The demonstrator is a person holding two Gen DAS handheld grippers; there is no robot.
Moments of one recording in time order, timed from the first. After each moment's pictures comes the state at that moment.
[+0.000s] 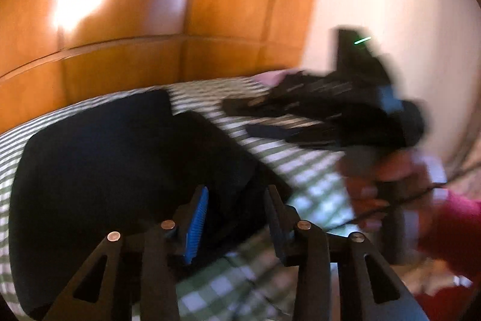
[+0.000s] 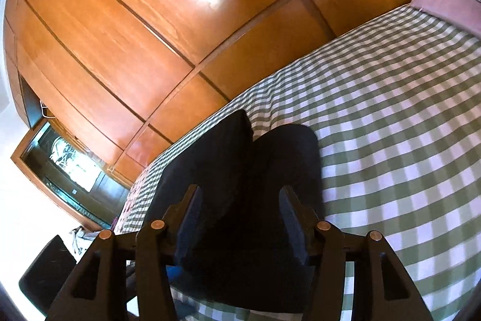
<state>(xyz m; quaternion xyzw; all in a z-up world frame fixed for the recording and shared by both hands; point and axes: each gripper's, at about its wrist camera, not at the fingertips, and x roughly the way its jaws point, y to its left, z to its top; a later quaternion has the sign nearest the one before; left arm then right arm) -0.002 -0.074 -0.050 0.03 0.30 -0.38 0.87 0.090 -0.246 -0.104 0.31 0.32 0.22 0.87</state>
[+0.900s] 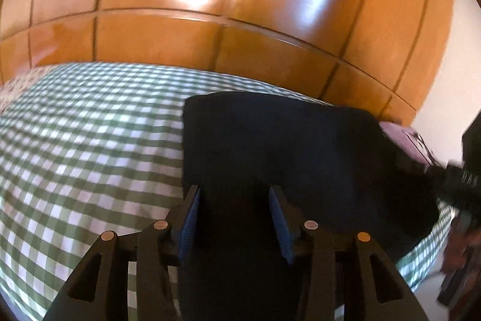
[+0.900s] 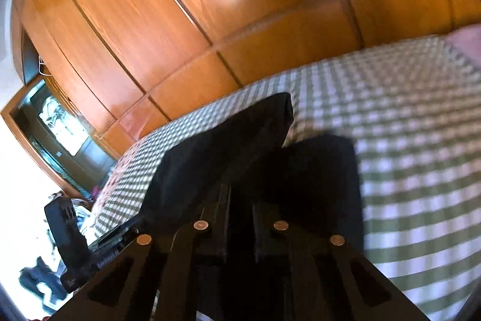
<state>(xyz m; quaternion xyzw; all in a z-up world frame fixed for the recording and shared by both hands) 0.048 0.041 -0.063 -0.09 0.34 -0.11 0.93 0.094 -0.199 -0.070 0.20 0.33 0.21 0.90</state>
